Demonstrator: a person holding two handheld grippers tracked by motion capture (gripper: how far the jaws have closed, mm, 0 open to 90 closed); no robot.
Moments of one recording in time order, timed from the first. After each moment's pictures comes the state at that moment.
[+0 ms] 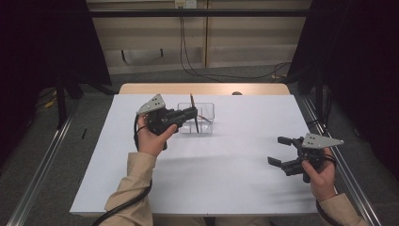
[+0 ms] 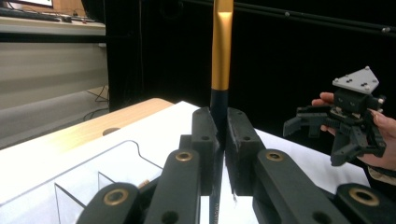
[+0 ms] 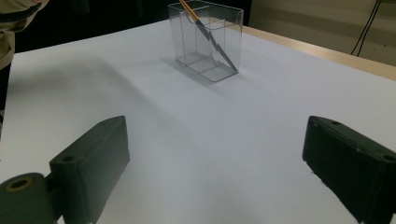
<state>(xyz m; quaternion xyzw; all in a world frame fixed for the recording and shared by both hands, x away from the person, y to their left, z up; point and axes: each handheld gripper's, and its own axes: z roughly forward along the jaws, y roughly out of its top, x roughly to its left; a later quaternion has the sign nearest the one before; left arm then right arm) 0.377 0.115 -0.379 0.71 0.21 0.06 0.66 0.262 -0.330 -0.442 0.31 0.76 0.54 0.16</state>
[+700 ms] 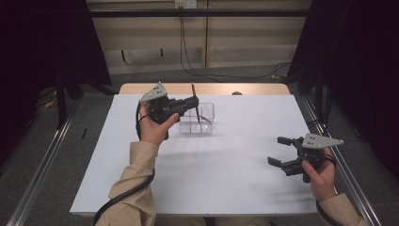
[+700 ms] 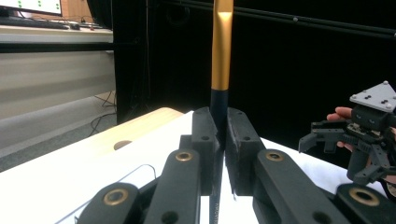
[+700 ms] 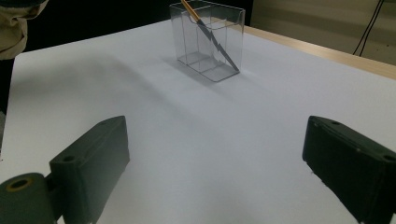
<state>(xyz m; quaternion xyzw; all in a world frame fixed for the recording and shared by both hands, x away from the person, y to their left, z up) 0.400 0.108 -0.361 0.71 0.22 0.08 0.66 0.262 -0.330 -0.442 0.31 0.76 0.55 0.16</state>
